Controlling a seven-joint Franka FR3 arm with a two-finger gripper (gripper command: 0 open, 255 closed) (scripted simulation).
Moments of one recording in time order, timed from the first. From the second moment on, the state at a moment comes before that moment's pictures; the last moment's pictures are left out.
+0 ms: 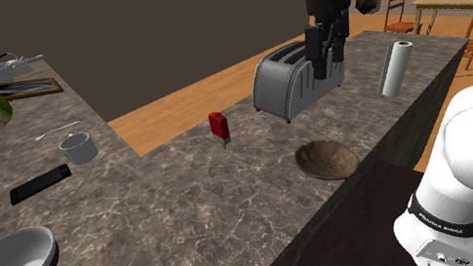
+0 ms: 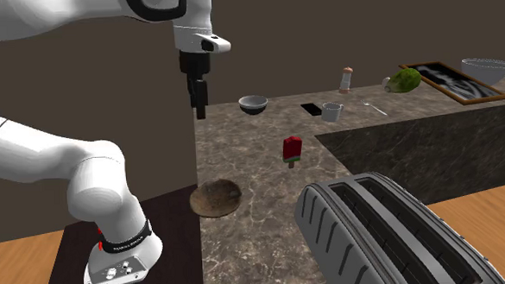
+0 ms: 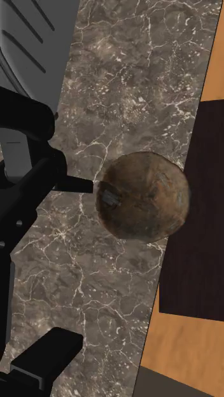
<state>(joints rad) 0.02 -0.79 0.06 -2.33 0.04 1.43 0.12</state>
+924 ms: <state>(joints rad) 0.01 -0.35 0.06 -2.18 0.05 1.71 0.12</state>
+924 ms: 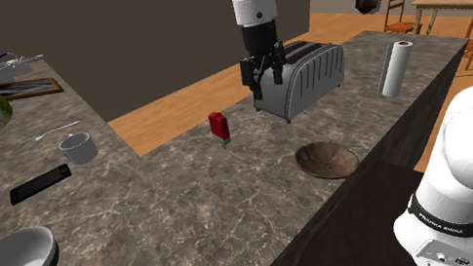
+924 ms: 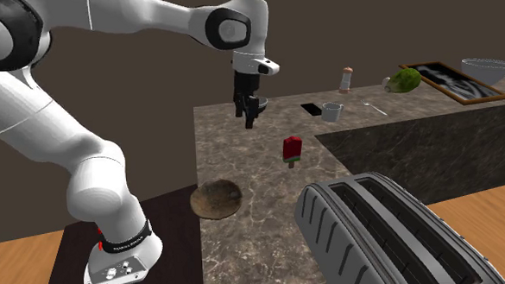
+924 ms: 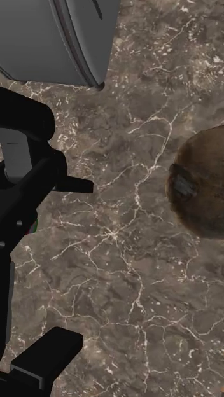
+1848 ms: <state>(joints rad) 0.00 0.20 0.05 -1.76 0.05 1.82 0.12</state>
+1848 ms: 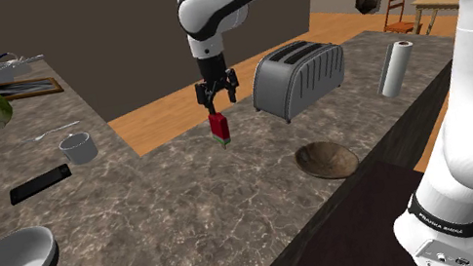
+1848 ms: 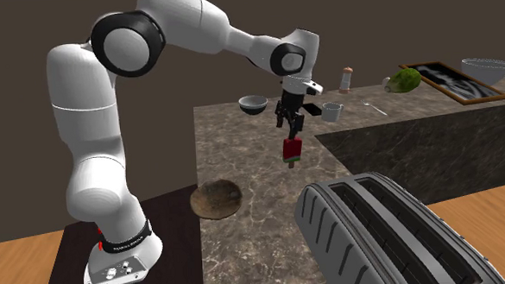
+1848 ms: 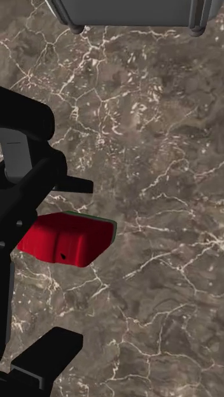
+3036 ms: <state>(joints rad) 0.00 0.27 0.06 -1.79 0.05 1.92 0.12</state>
